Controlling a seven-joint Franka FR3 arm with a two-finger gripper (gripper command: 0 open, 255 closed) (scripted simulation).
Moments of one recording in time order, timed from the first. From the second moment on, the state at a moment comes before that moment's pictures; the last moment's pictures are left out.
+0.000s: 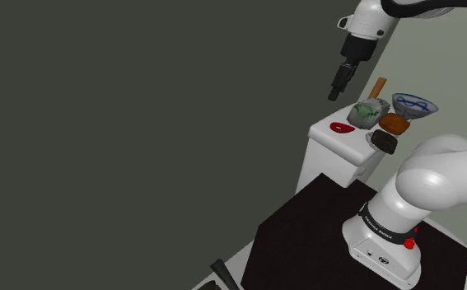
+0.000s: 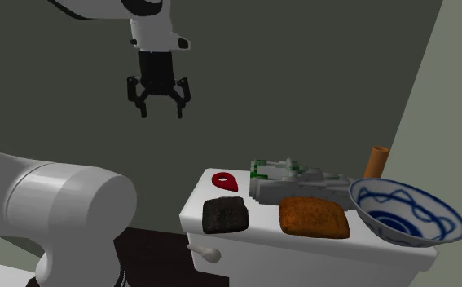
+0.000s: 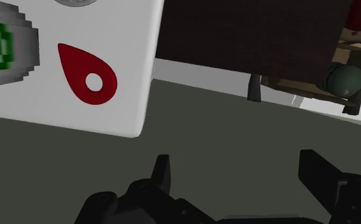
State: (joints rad) arm -0.04 -0.87 -0.10 -2.54 -0.04 1.69 -0.32
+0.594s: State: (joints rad) arm -0.11 -0.78 -0.29 -2.66 -0.20 1.90 -0.52
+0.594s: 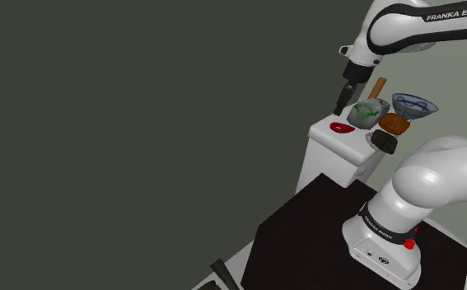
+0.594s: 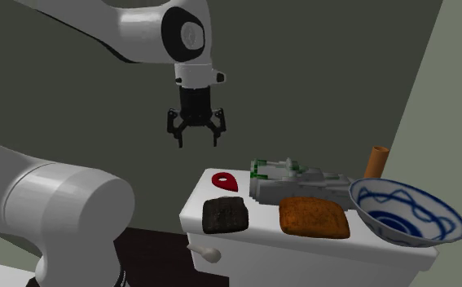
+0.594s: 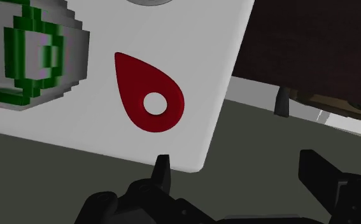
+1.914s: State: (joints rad) arm -0.15 -0.54 -0.48 -2.75 -0.31 2.24 -0.68
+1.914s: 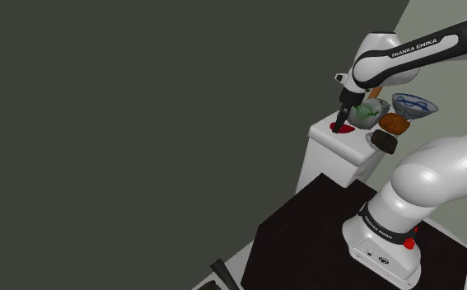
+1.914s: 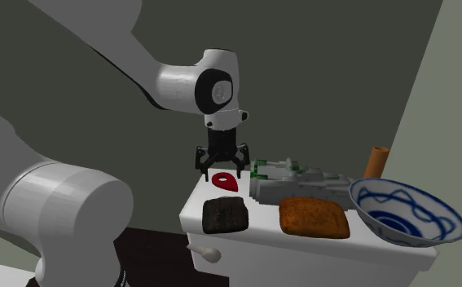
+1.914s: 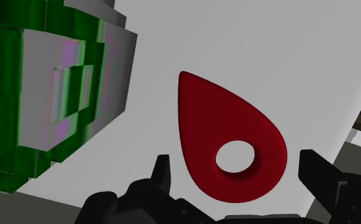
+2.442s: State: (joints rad) arm -0.15 -0.54 -0.48 -2.75 -0.31 2.24 -0.68
